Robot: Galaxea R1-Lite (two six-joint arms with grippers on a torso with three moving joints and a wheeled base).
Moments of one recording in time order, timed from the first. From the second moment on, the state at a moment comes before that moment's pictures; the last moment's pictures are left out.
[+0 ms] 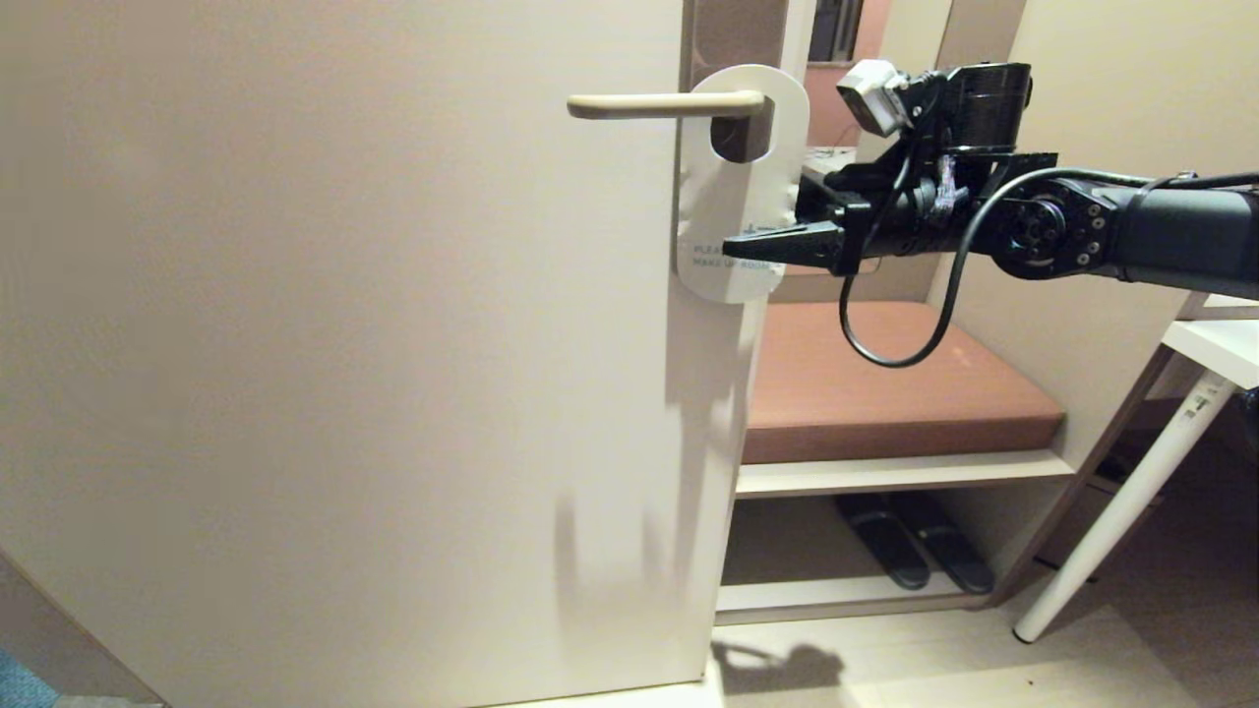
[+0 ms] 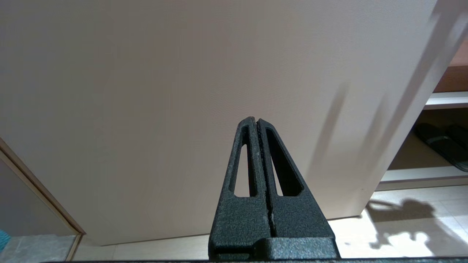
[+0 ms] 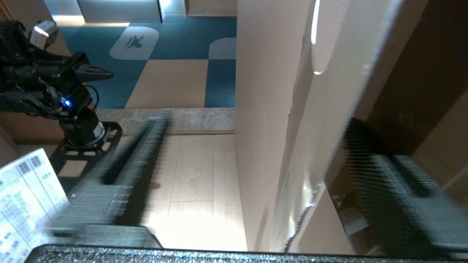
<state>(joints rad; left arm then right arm) 0.00 0.00 0.00 0.00 0.01 0.00 0.27 2.15 -1.94 -0.06 1.27 -0.14</state>
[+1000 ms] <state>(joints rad) 0.00 0.00 0.00 0.00 0.01 0.00 0.27 2.12 -1.91 -0.07 1.26 -0.16</state>
